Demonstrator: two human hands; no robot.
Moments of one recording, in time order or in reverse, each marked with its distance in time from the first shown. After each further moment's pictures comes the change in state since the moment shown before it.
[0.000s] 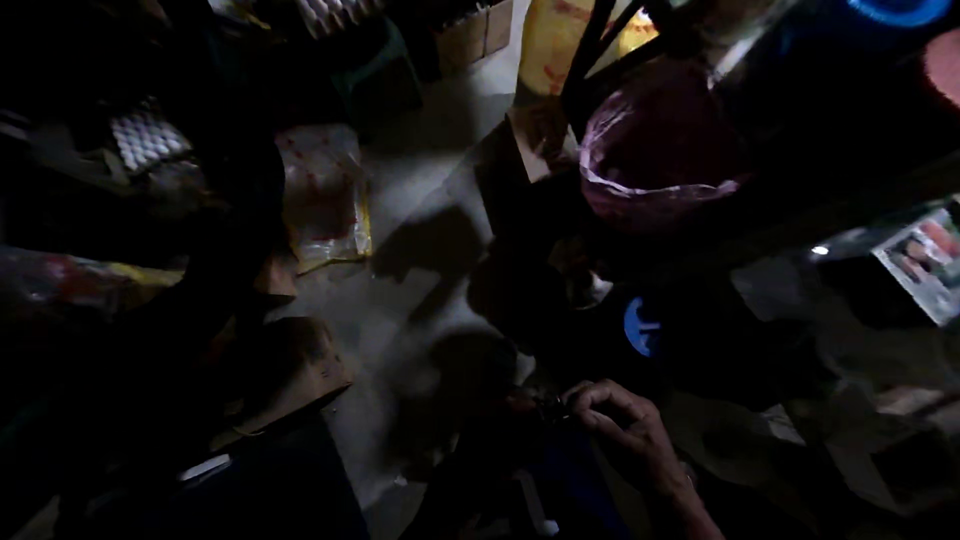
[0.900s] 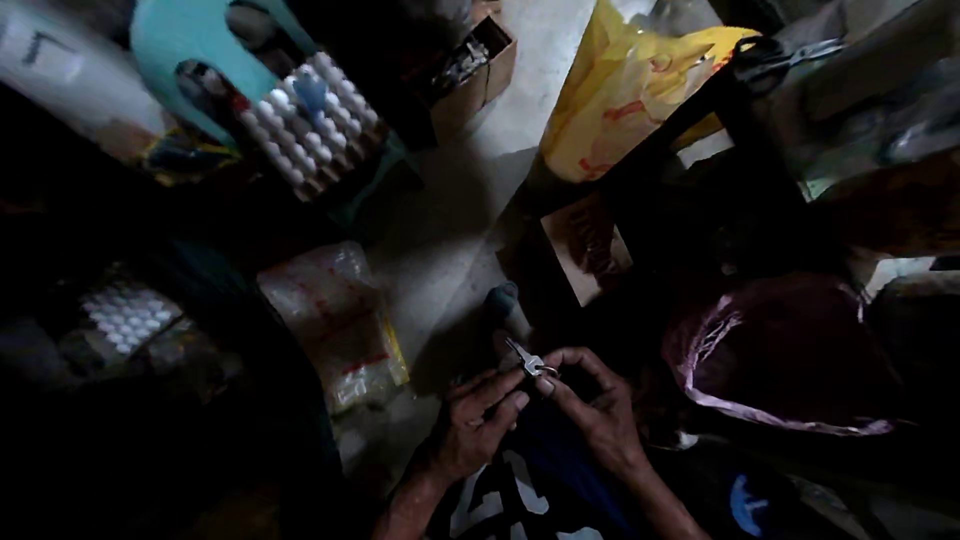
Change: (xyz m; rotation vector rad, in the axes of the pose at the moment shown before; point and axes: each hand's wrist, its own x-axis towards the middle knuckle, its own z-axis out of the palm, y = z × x) left_hand 0.585 0.099 -0.288 0.118 -0.234 0.253; right_hand 0.626 -0.014 0.006 -0.058 0.425 0.071
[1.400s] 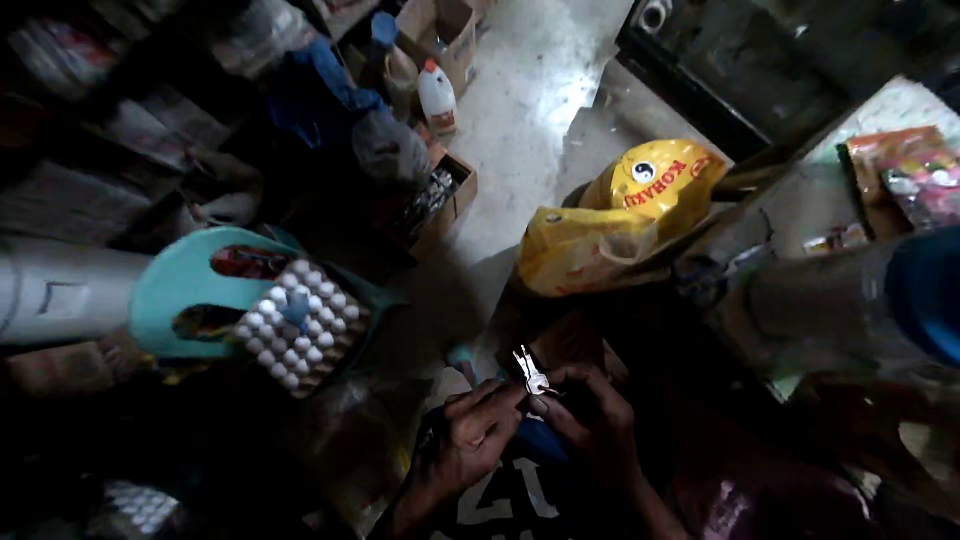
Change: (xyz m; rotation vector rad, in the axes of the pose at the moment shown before) left_hand 0.403 0.006 -0.052 0.206 -0.135 0.223; right_hand 0.350 -0.095 -0.062 -0.145 0.208 -0.249
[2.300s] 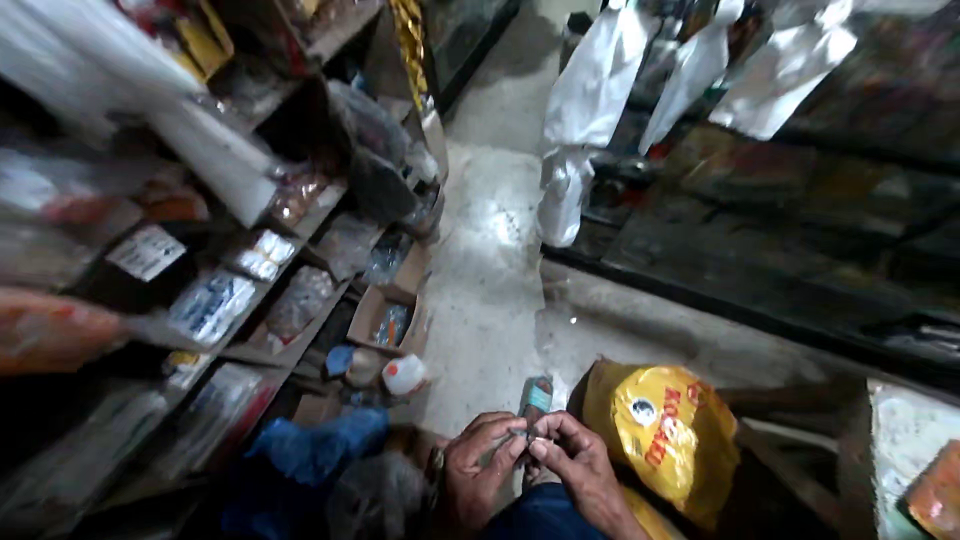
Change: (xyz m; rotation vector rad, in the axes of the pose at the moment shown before) left_hand 0.725 -0.173 -0.037 -0.317 -0.181 0.098; right_hand 0.660 0.047 -0.105 0.390 0.260 0.069
